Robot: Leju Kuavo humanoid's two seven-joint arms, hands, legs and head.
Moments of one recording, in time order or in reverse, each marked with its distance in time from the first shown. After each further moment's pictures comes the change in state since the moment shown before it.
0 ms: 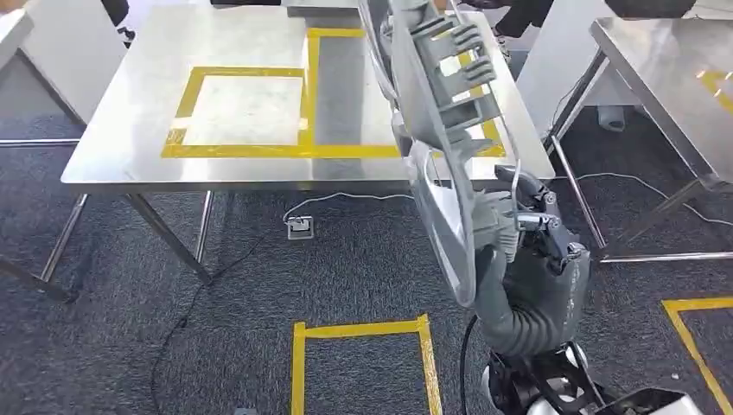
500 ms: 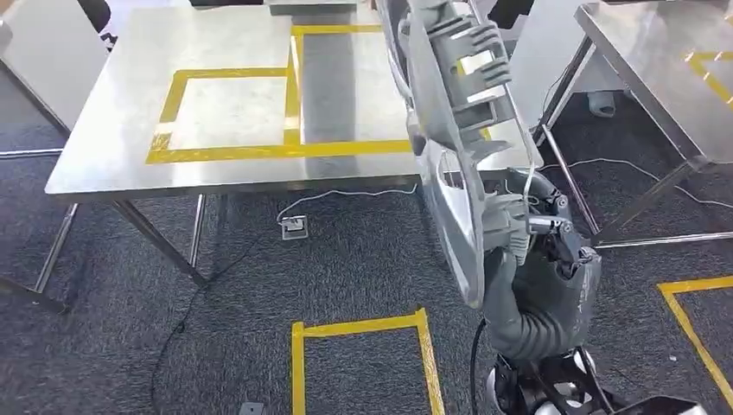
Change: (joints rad) left arm -0.009 -0.010 0.001 0.000 0.001 0.002 -0.001; right arm 0.004 0.000 0.000 -0.001 0.002 -0.002 -0.003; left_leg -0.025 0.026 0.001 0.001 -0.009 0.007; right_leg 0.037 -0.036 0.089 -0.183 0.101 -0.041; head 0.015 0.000
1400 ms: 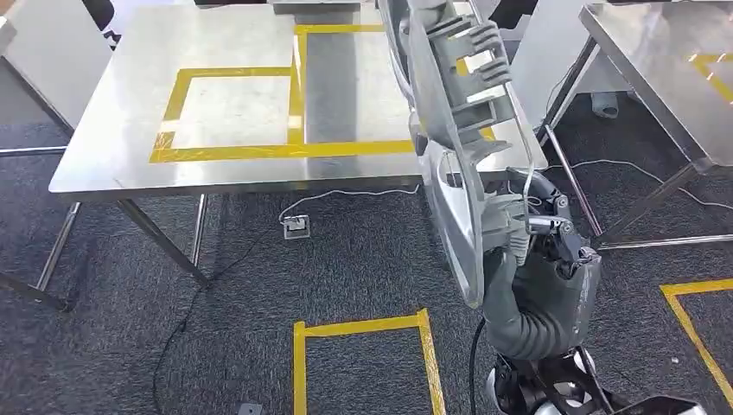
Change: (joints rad) left arm 0.001 0.001 0.000 0.000 0.003 -0.003 0.006; right arm -0.001 0.000 0.000 0.000 0.000 0.002 0.000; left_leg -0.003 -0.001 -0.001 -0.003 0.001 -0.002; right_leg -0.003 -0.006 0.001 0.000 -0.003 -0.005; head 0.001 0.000
